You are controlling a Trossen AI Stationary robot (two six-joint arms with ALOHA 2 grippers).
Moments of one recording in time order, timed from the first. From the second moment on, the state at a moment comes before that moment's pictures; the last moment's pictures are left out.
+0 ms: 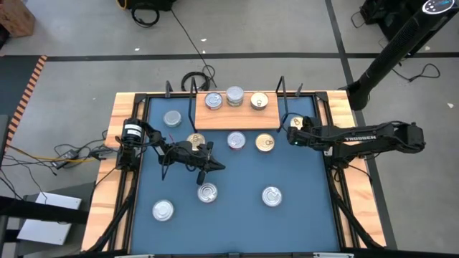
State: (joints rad) left arm 0.04 1.99 0.41 1.45 0.27 -0.15; right arm -0.26 1.05 0.40 -0.71 0.68 1.35
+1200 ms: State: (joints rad) left arm 0.04 1.99 0.41 1.45 0.27 -0.15; right arm -0.39 1.05 0.48 -0.83 0.54 1.10
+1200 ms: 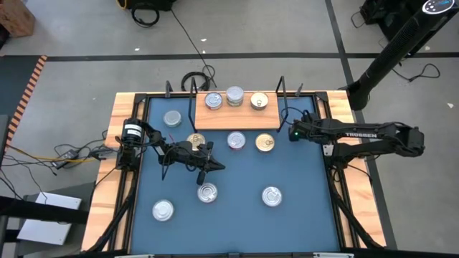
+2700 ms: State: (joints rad) left arm 0.04 1.99 0.41 1.45 0.27 -0.16; right arm 0.09 1.12 0.59 -0.99 0.53 1.17
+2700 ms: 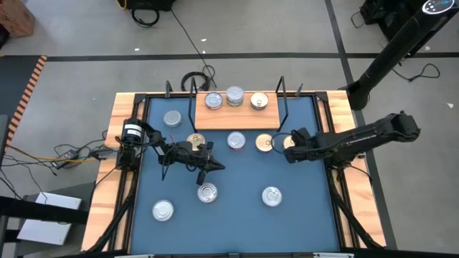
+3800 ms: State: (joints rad) left arm 0.04 1.99 0.41 1.45 0.27 -0.16; right arm 0.29 1.25 0.84 -0.61 0.22 0.90
